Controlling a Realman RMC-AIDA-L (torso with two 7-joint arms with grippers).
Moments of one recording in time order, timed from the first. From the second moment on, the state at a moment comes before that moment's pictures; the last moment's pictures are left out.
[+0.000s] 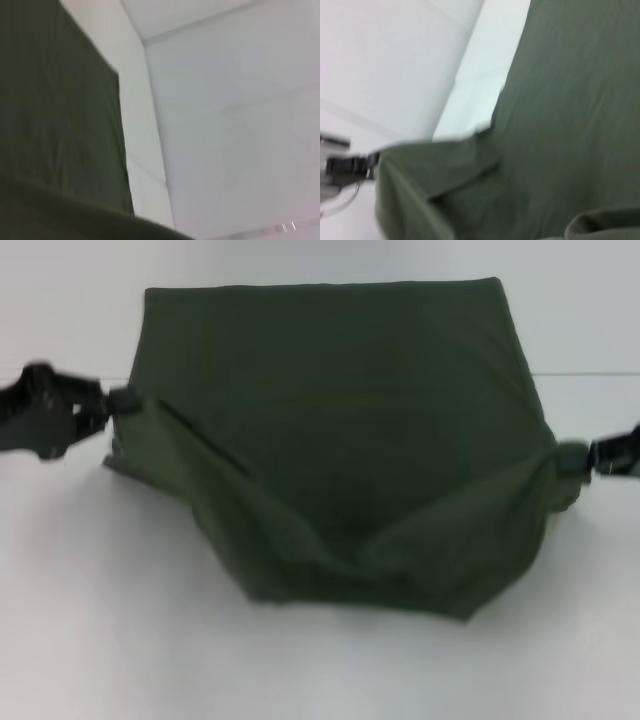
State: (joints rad) left arm -0.63 -1.90 0.26 0.67 2.16 1.78 -2.54; right arm 0.68 1.88 -0.50 -0.74 -2.23 -1.79 2.39
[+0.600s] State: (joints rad) left arm -0.81 -1.99 0.69 0.56 2.17 0.96 -2.56; right arm 0.81 1.93 -0.64 -0.49 -2.18 -0.90 2.27
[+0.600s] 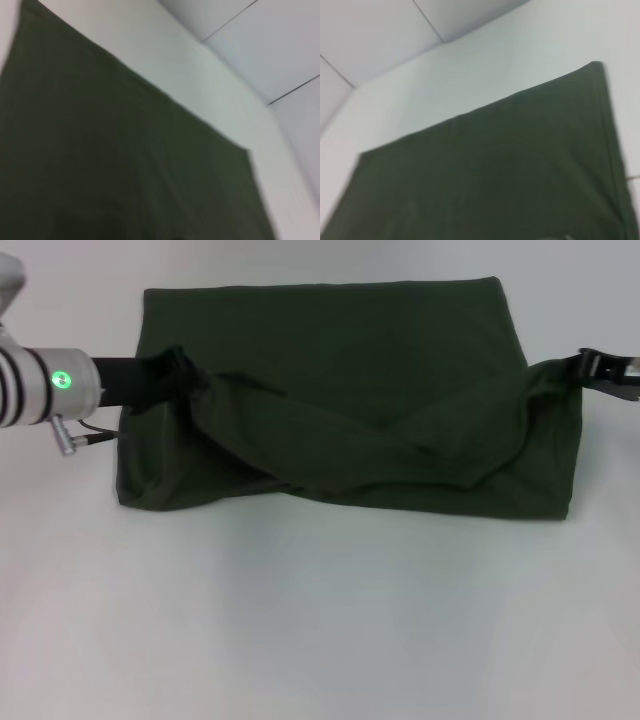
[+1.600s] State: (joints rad) left arm -0.88 -2.01 0.83 0.61 2.28 0.67 -2.63; right arm 0.88 1.98 -0.86 -0.50 -2.14 -0.62 2.29
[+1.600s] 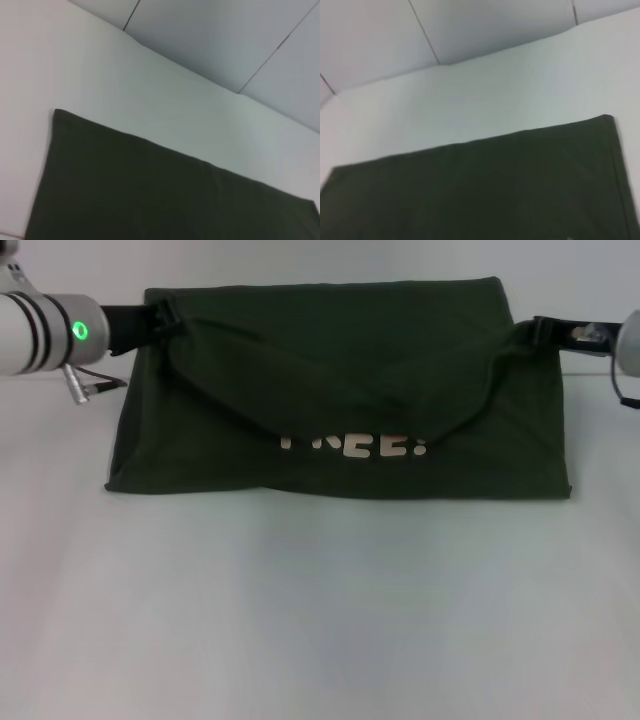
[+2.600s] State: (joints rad) left arm -0.83 -2.07 0.86 0.67 2.29 0.59 -2.65; right arm 0.96 1.98 -0.89 -0.45 -2.20 -0.53 2.28
